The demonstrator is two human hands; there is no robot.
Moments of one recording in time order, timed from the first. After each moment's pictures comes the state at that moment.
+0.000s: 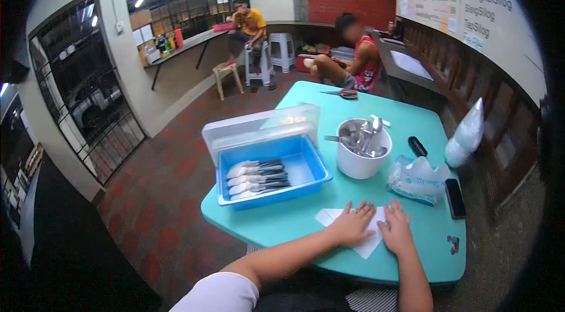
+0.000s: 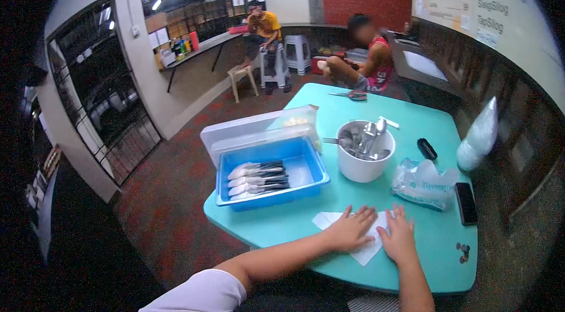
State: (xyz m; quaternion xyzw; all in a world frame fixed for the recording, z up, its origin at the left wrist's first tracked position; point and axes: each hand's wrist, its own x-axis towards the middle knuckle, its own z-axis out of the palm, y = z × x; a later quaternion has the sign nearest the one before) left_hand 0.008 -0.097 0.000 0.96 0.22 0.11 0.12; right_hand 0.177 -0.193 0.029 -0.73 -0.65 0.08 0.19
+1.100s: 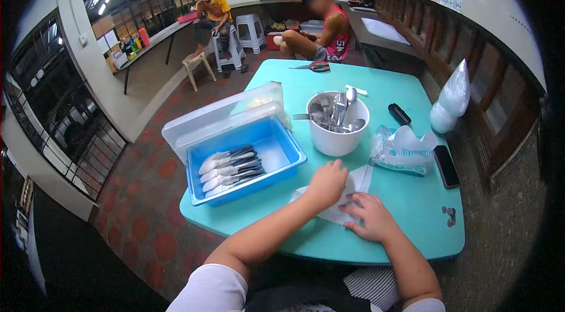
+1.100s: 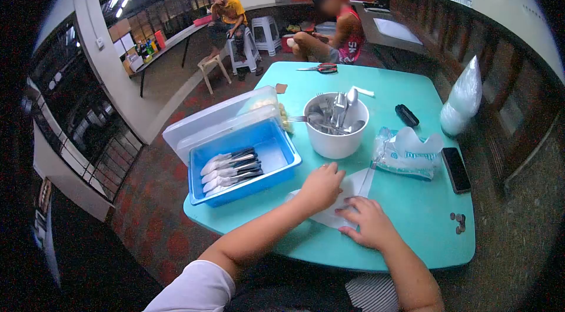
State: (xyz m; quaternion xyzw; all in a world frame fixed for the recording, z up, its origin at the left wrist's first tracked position) left_hand 0.009 -0.050 0.039 0.94 0.29 0.18 0.08; right_hand 0.155 -0.191 0.039 -0.55 -0.81 0.07 0.21
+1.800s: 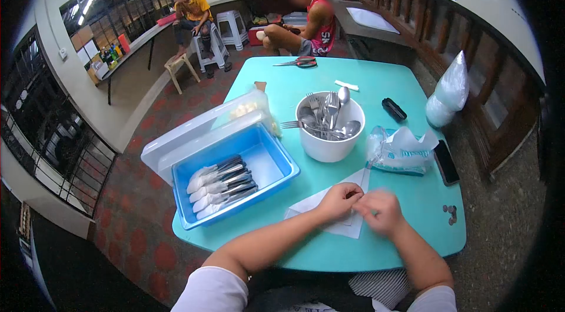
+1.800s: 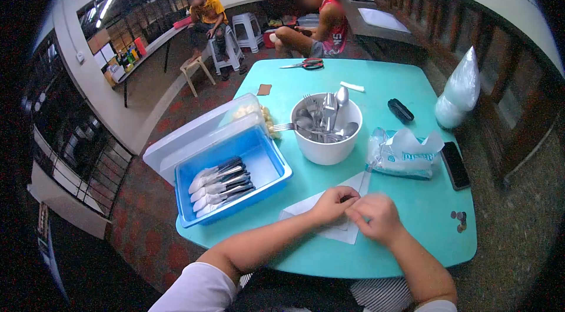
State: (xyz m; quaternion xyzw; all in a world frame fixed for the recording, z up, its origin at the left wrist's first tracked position) left_hand 0.042 -0.044 -0.013 0.71 0.19 0.19 0.65; right_hand 0.174 -0.162 0.059 -0.53 -0.77 0.05 0.34
